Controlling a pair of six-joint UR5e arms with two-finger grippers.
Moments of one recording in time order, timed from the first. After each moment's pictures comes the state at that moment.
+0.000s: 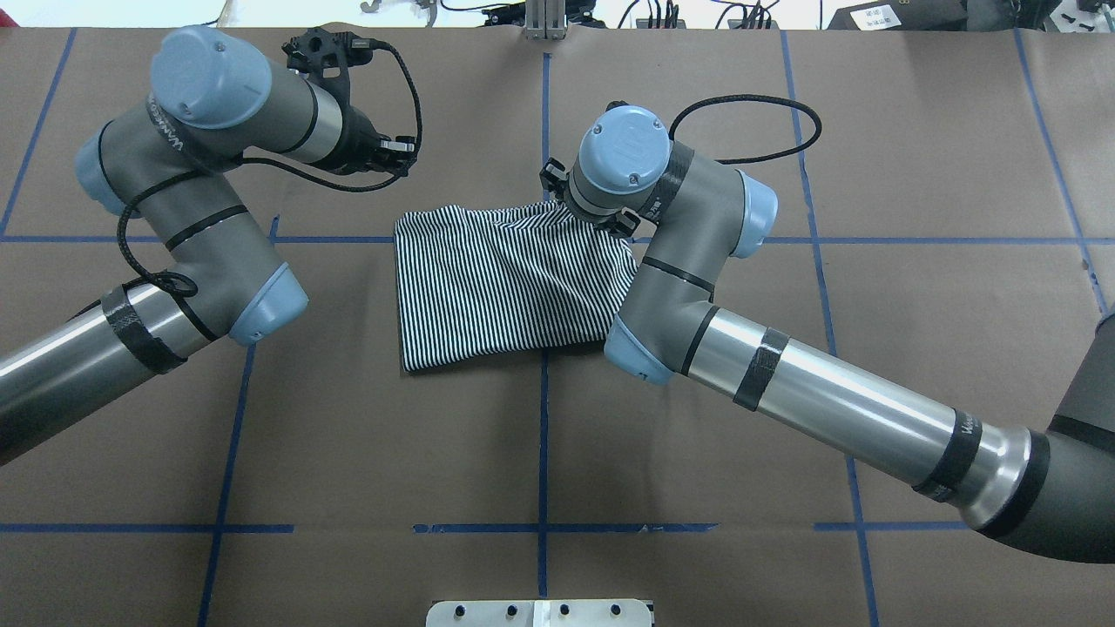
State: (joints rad) left arm -0.81 -2.19 -1.47 -2.12 -1.92 -1.07; right arm 0.63 -0.70 1.17 -1.14 1.71 1.75
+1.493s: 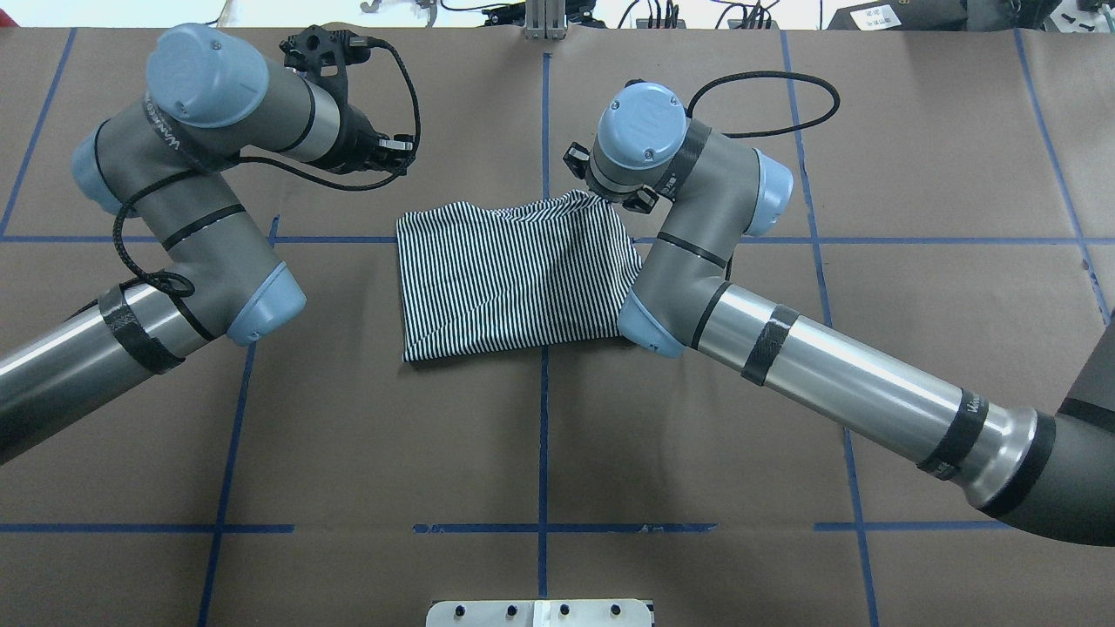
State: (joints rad) left arm -0.81 -2.19 -1.48 -2.12 -1.92 -1.08; right arm 0.67 -0.69 1.13 -1.14 1.70 1.68
